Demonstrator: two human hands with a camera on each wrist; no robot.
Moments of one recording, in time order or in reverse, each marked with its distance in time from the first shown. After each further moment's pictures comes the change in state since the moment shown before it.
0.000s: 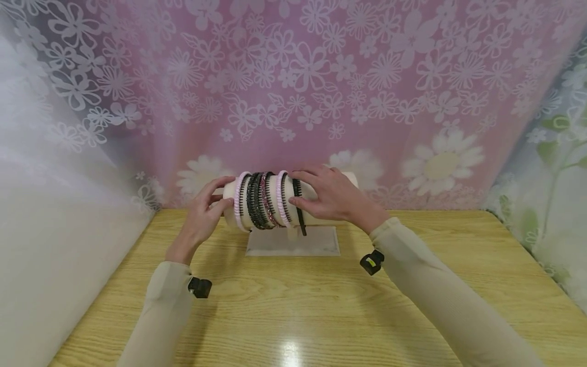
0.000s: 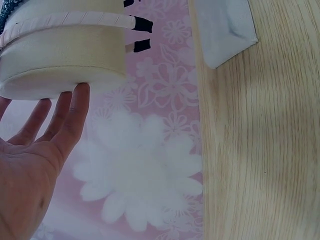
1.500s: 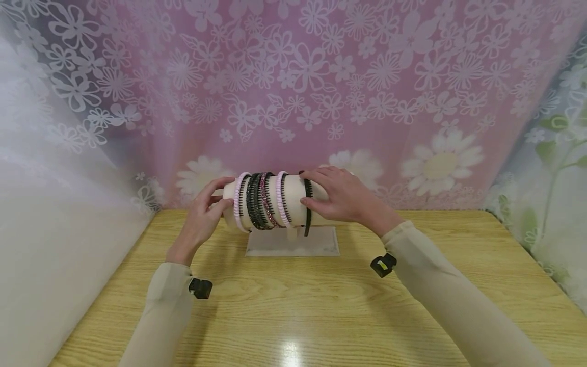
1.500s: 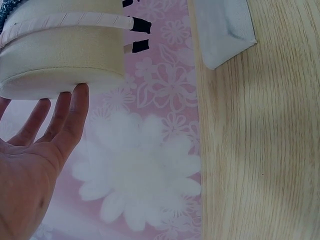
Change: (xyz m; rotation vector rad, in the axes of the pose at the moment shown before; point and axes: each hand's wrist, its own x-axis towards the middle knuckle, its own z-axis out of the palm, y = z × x) left_hand -0.001 0.002 0.002 -0.006 0.017 -0.005; right_hand -0.015 0.009 -0.011 0.042 -0.023 0.020
